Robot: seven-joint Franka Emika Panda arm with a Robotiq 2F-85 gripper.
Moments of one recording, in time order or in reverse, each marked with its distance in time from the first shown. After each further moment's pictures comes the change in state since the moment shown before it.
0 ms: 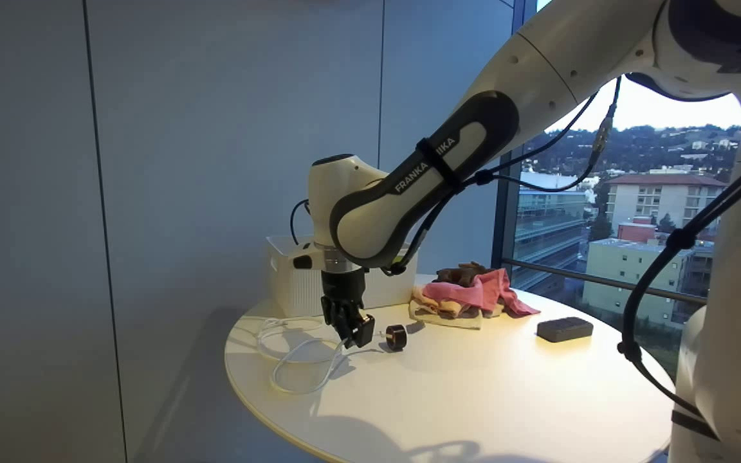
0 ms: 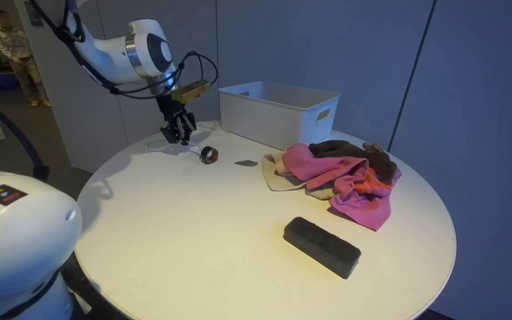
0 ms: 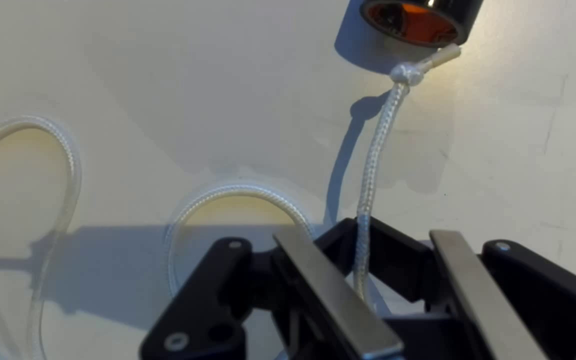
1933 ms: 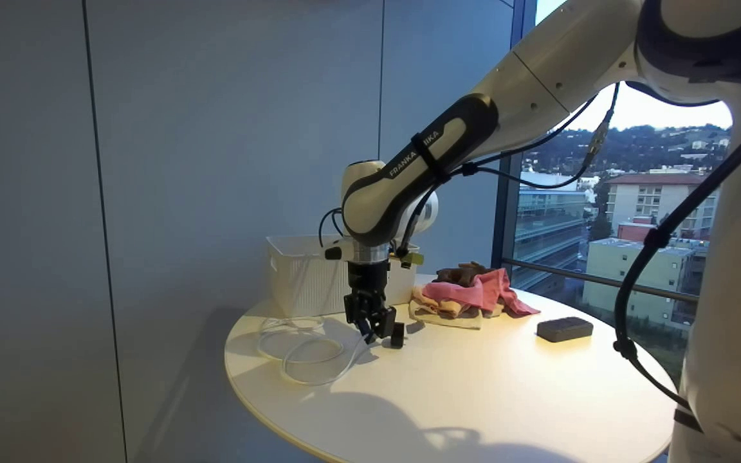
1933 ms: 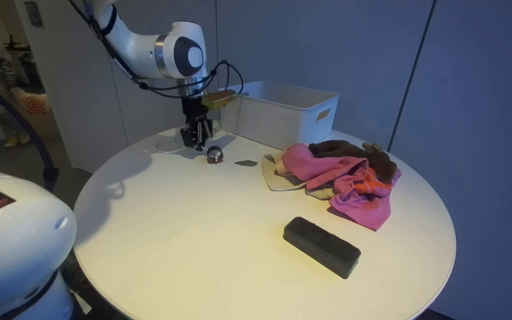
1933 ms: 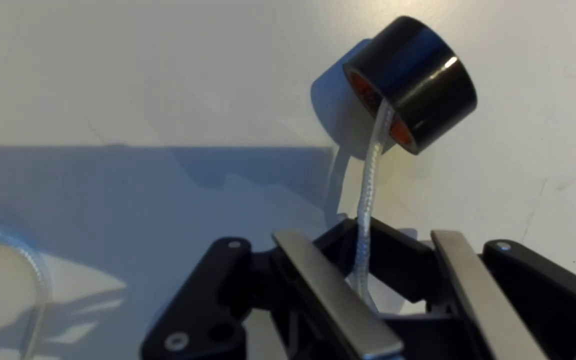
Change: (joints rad) arm -0.092 0.032 -0.069 0.040 0.222 -0.066 -0.311
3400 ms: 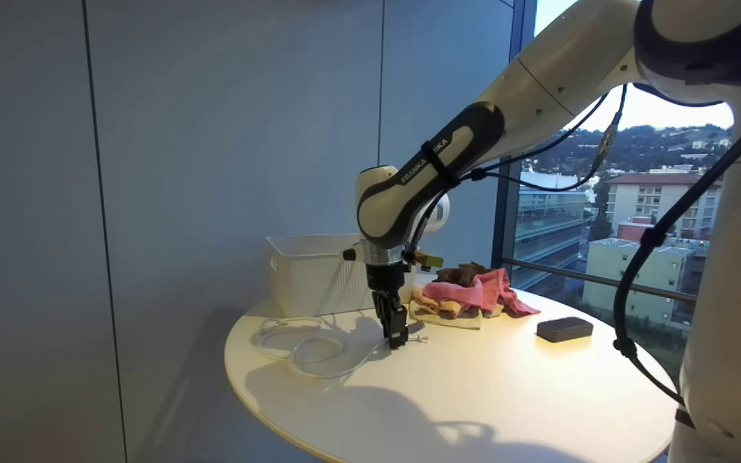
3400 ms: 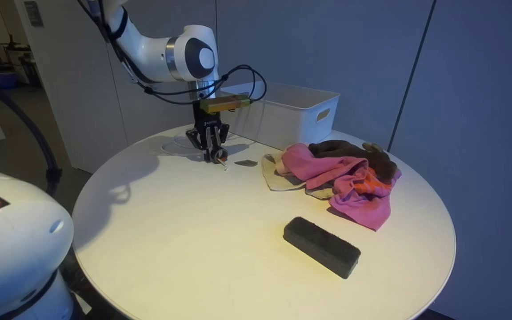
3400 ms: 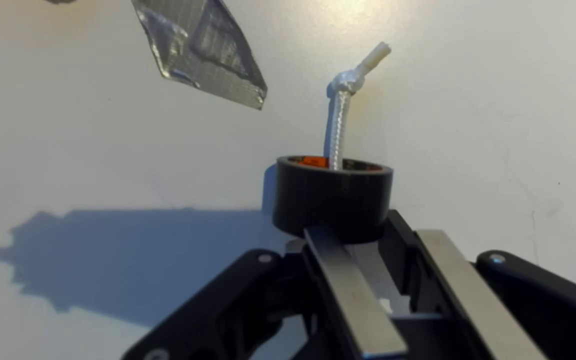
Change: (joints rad) arm -0.042 -0.005 -0.033 -0.014 -0.062 -0.037 0.369
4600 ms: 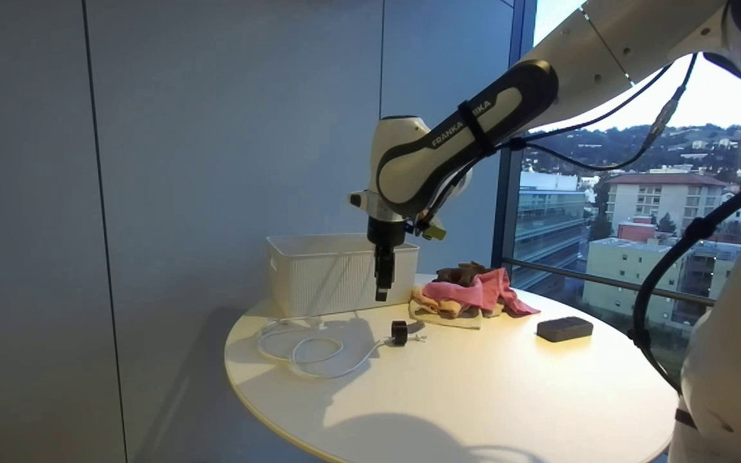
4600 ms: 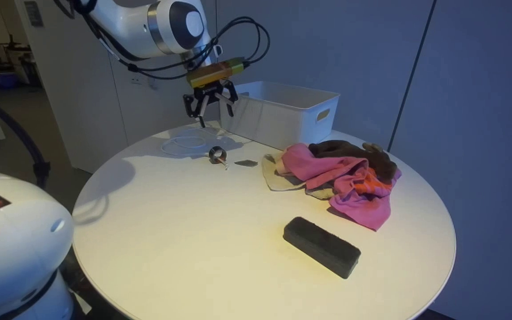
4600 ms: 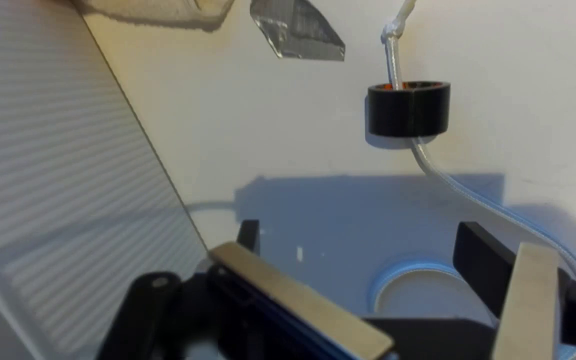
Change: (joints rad) arm 0.008 -0.197 -0.010 -0.047 -0.066 0.160 0.332
